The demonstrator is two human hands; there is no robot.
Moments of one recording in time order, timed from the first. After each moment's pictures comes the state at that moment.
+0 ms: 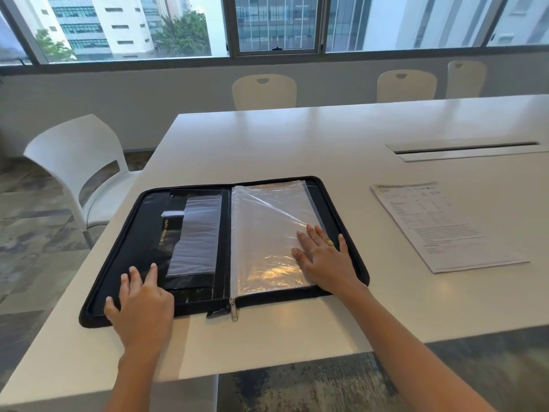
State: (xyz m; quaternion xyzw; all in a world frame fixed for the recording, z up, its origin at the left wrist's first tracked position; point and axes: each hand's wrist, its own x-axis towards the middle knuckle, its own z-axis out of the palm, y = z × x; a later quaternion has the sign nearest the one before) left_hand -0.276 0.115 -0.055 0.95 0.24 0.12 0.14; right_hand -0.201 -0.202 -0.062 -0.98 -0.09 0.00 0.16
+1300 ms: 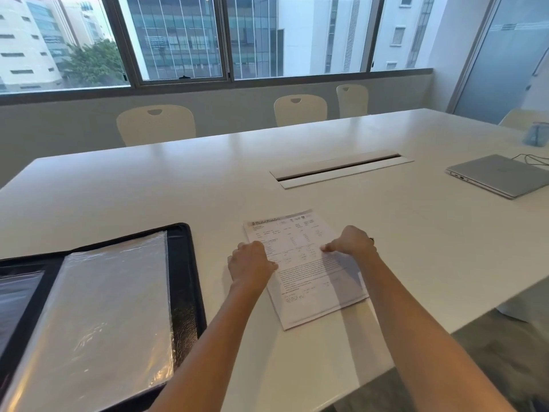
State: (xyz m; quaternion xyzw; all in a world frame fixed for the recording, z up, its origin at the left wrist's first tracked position) left_hand -0.112 -0.348 -0.018 0.98 -0.08 -0.01 0.17; right_hand -0.125 -0.563 -0.009 -0.90 0.33 0.06 0.26
